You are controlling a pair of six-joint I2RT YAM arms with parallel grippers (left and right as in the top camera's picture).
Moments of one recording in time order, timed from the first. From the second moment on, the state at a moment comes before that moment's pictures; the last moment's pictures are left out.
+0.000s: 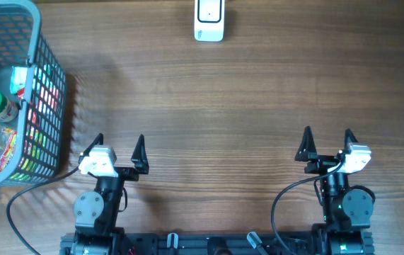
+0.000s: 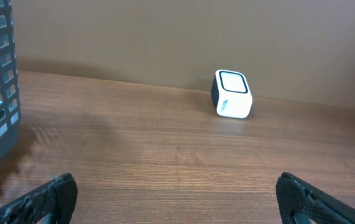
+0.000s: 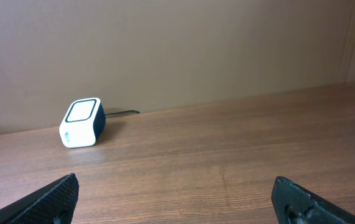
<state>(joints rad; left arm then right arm) -0.10 0.01 0.02 -0.08 0.01 -0.18 0.02 0.02 0.01 0.01 0.04 0.15</state>
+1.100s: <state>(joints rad) -0.10 0.01 0.02 -0.05 0.01 -0.18 0.02 0.02 0.01 0.01 0.04 0.15</state>
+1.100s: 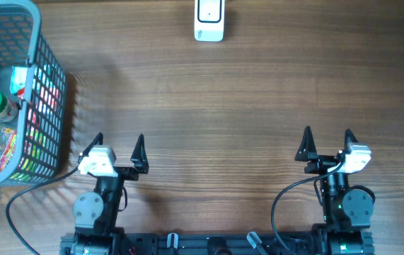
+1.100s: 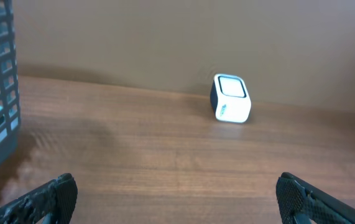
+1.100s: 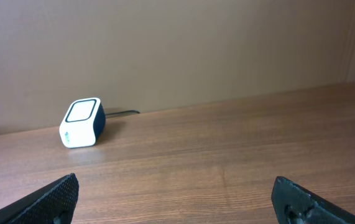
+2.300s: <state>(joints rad) 0.05 1.11 1.59 -1.02 0.10 -0.25 0.02 0.02 0.01 0.01 0.04 0.15</state>
